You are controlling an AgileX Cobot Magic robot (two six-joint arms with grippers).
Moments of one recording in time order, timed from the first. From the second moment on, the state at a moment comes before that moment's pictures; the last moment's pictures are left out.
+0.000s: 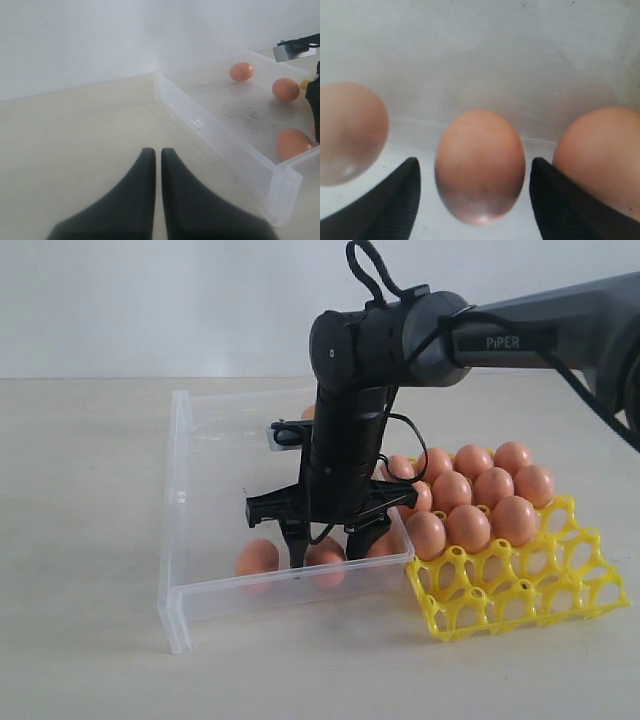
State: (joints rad) left arm -0.12 0.00 0.00 -0.18 0.29 0.27; right arm 0.65 2.21 -1.67 0.21 1.15 0.22
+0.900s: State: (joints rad) left arm -0.12 0.00 0.00 -0.18 0.29 0.27; right arm 0.71 2.10 -1.02 -0.03 -0.60 0.15
